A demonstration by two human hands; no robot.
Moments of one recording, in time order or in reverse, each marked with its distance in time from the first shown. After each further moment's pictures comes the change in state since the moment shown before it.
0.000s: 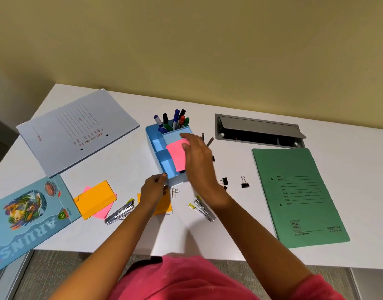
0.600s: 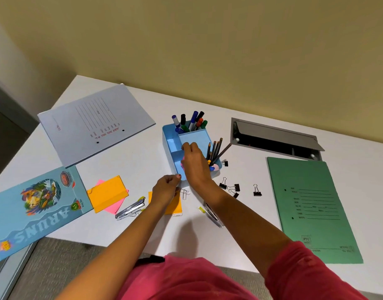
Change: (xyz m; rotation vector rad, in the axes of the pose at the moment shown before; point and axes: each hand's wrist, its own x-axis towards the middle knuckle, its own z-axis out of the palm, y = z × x) left_hand 0.002 0.000 -0.003 0.009 -0.011 0.009; right_hand 0.023 0.031 0.074 -0.564 -0.344 -0.088
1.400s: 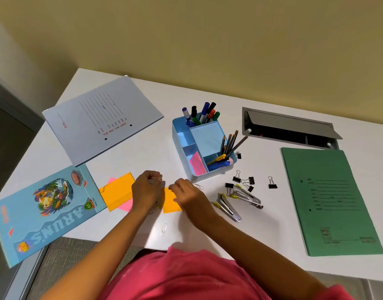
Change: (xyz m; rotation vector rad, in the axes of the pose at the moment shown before) left_hand 0.016 -0.023 -0.075 0.252 0.225 0.136; right_hand -0.087 -0.037 0.035 0.060 0.001 -0.390
